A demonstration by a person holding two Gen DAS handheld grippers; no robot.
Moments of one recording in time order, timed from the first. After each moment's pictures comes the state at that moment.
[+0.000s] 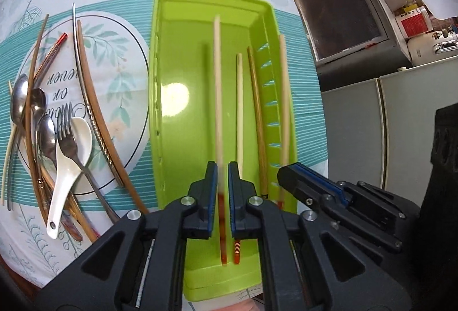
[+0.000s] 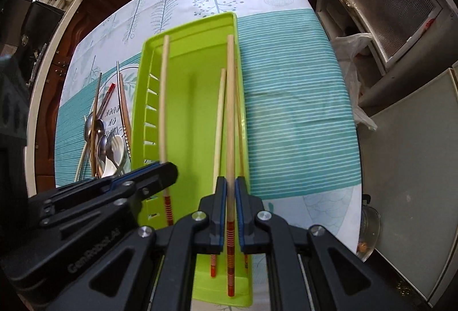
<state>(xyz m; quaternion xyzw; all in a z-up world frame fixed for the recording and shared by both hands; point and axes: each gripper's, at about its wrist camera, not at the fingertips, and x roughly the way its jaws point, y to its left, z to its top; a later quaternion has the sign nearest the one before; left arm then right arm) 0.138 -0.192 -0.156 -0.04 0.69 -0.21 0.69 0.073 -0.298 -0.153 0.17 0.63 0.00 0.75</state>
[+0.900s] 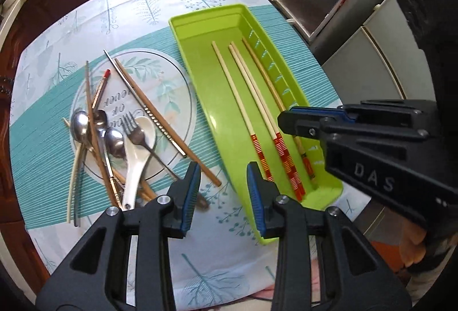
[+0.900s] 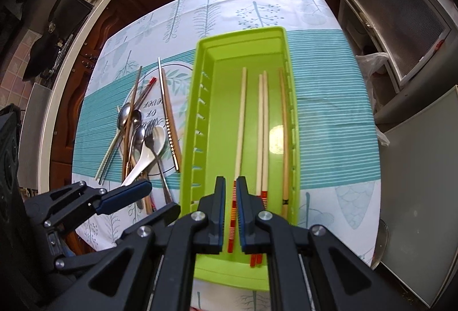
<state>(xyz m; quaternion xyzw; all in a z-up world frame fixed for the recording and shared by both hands) 0.086 -0.147 -0.105 0.12 0.59 -0.26 0.75 0.056 -0.256 -0.122 0.16 0.60 0.04 0.78</state>
